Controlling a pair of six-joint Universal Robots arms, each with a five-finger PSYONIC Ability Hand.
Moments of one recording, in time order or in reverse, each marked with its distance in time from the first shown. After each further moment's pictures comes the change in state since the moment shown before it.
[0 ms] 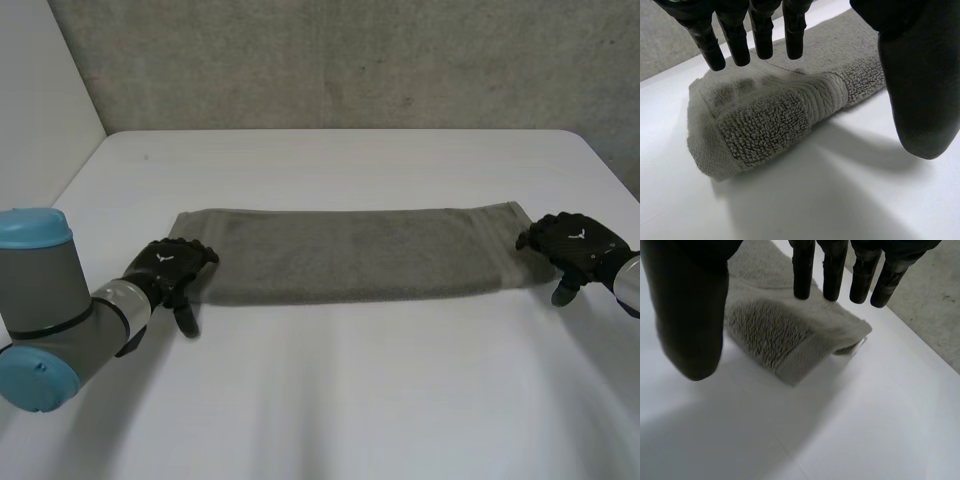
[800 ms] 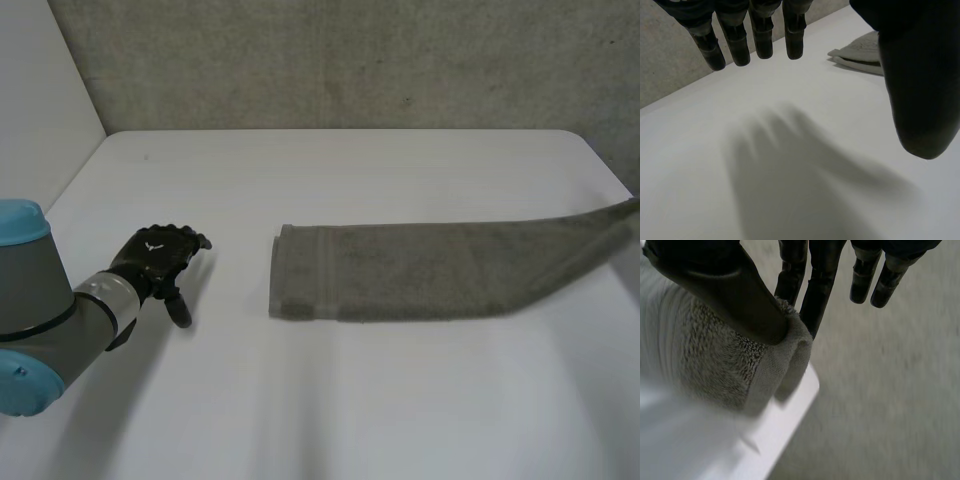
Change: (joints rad) left arm 0.012 0.097 -0.048 0.010 0.002 -0.004; right arm -0.159 -0.107 -0.179 -0.089 -0.002 -0.054; left_hand 0.000 -0.004 0.000 0.000 0.000; right_hand 0.874 0.832 0.000 0.000 0.875
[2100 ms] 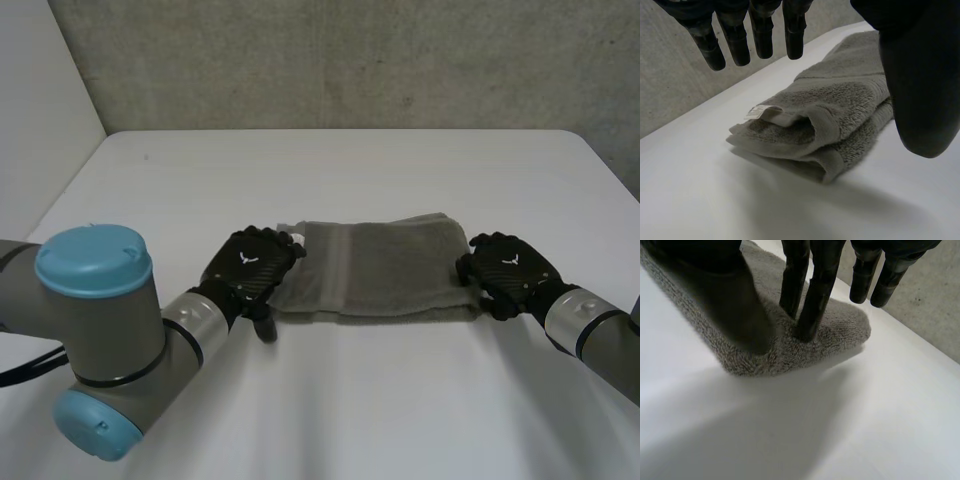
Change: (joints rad) left arm -0.334 -0.004 0.038 0.061 -0.077 -0.055; right arm 0.389 -0.077 0.511 -0.149 0.085 0.296; left_hand 0.000 -0.002 0.000 0.000 0.000; right_hand -0.175 -0.085 0.000 0.000 -0.165
